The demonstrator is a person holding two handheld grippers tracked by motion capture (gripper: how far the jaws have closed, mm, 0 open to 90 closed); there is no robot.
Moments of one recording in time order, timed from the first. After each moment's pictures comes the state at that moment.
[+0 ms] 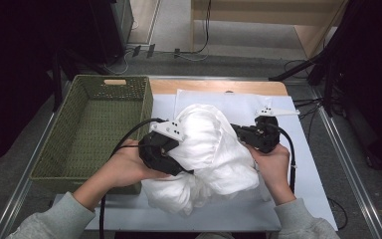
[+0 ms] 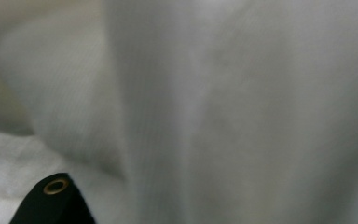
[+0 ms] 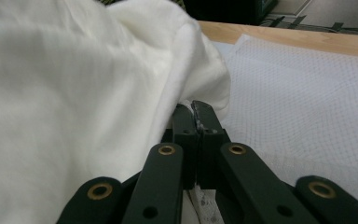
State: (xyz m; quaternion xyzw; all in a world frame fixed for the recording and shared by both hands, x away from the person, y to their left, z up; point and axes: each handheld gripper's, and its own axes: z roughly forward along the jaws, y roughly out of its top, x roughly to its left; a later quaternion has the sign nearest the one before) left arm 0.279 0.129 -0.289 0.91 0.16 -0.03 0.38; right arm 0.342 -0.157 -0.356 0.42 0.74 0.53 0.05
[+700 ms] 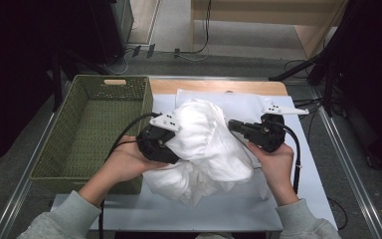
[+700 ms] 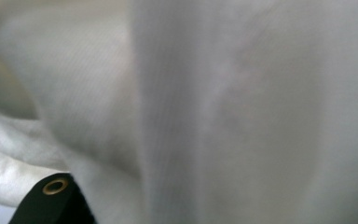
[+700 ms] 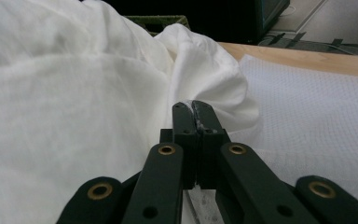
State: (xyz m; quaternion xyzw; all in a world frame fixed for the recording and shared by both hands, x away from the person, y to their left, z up) left arm 0.298 0.130 -0.305 0.91 0.21 0.02 0.36; right arm 0.335 -0.162 -0.344 0.42 0.72 0.55 0.05
